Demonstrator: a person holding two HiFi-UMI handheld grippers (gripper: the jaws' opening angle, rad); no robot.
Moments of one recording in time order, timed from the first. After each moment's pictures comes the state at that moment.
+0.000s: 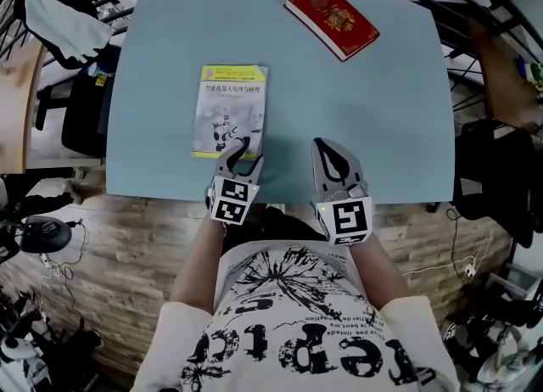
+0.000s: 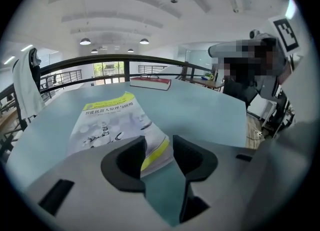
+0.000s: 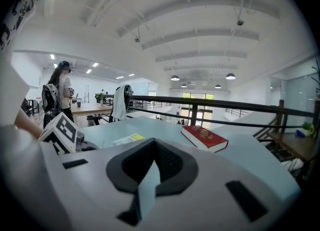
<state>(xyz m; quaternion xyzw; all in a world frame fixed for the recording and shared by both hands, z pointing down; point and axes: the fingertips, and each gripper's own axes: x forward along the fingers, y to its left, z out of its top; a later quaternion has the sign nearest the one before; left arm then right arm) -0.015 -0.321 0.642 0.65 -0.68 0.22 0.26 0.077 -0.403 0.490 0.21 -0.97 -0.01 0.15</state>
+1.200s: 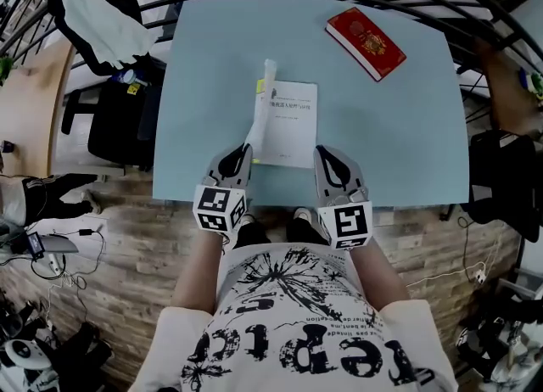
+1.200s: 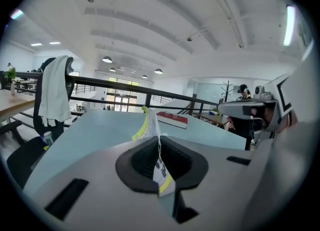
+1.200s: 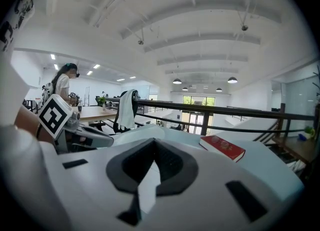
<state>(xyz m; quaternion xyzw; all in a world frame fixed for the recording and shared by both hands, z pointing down) -0.159 -0.230 0.509 0.65 -0.74 0.04 0.19 -0.032 -0.302 0.441 0.21 -0.97 -0.01 0.14</state>
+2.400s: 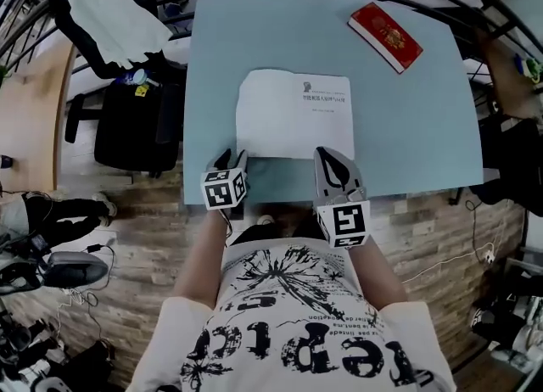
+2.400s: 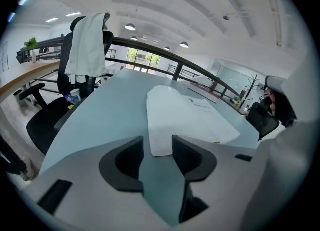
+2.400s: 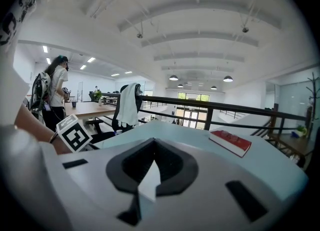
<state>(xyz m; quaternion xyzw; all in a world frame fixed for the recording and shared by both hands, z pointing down) -0.295 -0.135 0.653 0.54 -0.74 0.09 0.38 -0.126 -0.219 0.475 0.25 -0.95 -0.01 0.16</state>
